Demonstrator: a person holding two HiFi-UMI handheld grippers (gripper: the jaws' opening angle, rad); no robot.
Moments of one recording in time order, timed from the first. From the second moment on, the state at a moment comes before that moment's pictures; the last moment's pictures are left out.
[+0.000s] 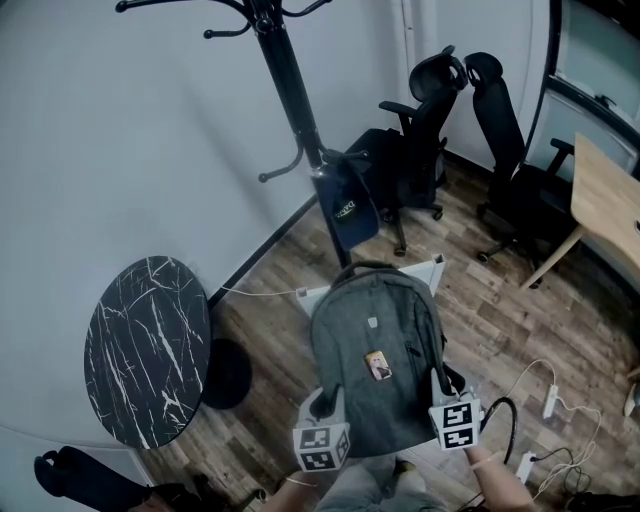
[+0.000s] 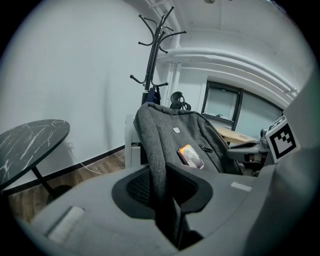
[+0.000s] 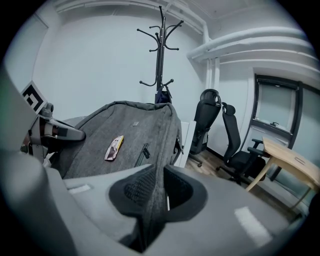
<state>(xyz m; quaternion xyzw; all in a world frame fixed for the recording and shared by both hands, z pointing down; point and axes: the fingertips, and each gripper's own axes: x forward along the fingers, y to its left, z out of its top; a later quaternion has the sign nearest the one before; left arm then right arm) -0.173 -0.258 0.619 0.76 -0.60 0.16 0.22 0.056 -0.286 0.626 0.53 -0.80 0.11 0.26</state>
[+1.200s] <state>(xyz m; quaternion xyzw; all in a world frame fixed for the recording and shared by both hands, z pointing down) -0.181 -0.304 0.698 0.74 -0.59 0.21 0.25 0.047 -0.334 0.705 0.53 -0.77 0.16 0.32</state>
